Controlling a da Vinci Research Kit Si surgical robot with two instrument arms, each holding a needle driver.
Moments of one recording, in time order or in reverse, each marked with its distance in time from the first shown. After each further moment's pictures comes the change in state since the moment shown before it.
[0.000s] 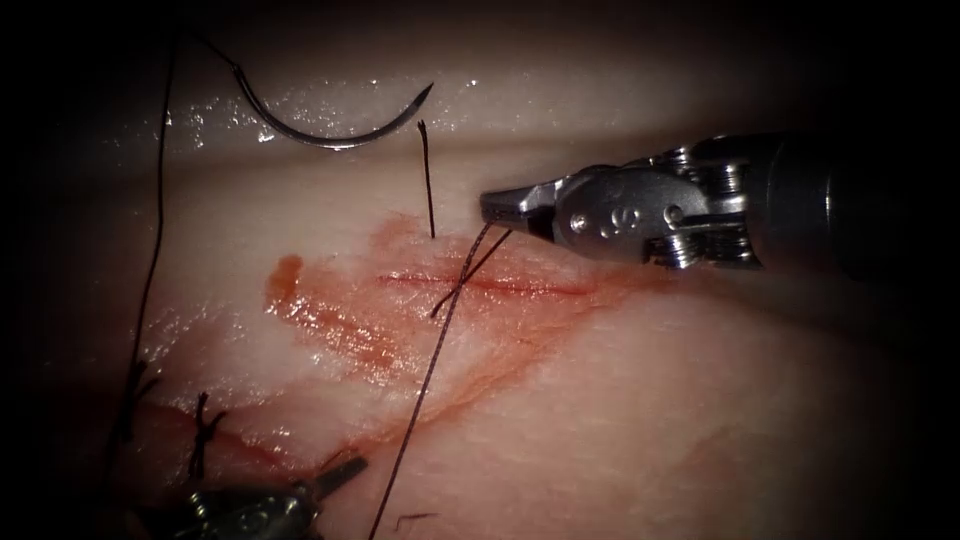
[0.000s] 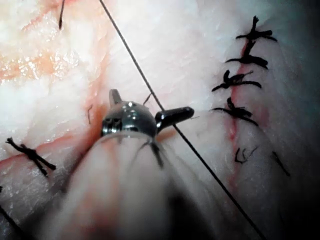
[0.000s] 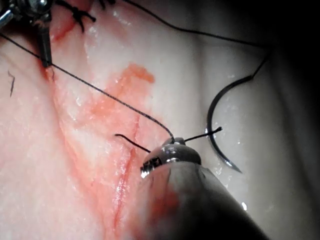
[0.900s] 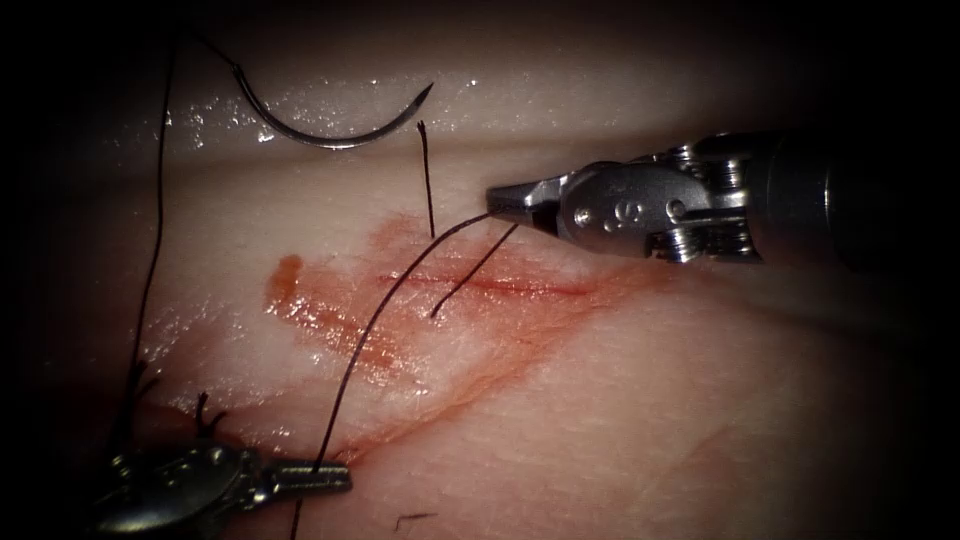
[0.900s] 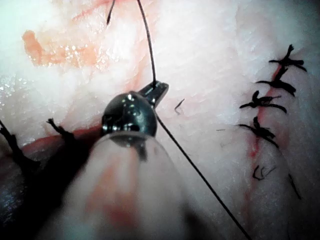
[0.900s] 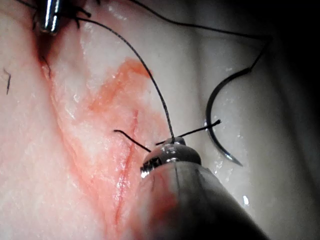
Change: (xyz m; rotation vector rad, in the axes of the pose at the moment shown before) right arm 0.000 -0.001 0.000 -0.006 0.001 0.037; left arm 0.004 -0.003 -0.008 0.066 0.227 -0.030
